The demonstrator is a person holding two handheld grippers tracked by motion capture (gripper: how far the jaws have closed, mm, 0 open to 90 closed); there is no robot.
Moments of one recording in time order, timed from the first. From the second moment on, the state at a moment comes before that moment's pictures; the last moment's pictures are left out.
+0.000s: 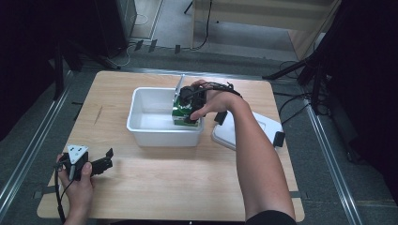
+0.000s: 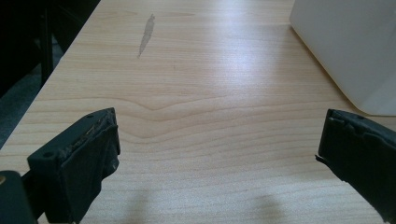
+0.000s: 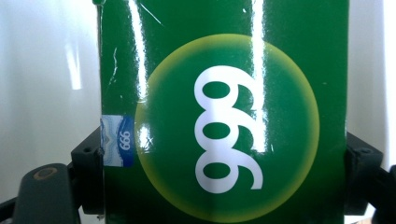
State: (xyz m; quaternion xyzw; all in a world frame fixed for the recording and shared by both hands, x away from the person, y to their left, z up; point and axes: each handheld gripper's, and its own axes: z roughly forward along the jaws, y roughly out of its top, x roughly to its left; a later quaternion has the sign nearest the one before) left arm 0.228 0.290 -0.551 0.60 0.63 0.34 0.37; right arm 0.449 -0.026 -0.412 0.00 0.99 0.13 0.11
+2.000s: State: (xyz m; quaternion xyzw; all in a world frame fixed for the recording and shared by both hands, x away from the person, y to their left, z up) left arm 0.229 0.289 -0.551 0.60 0.62 0.34 0.37; right arm 0.440 -0.044 -0.376 0.04 0.99 0.13 0.10
